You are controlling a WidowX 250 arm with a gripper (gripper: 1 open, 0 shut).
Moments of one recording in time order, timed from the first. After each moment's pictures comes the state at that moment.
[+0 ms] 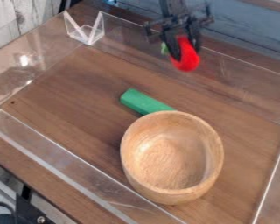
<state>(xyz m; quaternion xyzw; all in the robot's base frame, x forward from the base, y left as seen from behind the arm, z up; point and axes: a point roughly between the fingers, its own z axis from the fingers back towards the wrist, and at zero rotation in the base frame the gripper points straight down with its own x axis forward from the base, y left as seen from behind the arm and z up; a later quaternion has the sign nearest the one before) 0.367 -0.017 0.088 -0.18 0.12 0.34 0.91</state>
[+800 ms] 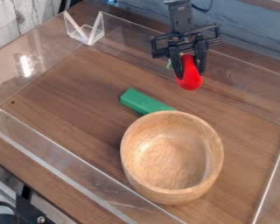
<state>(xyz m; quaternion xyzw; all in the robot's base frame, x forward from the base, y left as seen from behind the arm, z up) 0.346 -0.014 0.079 -0.16 0.14 0.30 0.93</state>
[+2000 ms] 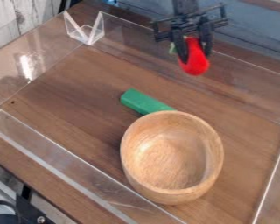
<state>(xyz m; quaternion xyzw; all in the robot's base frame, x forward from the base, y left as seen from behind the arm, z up) 0.339 -0.039 0.128 -0.17 0.12 0.29 0.94</state>
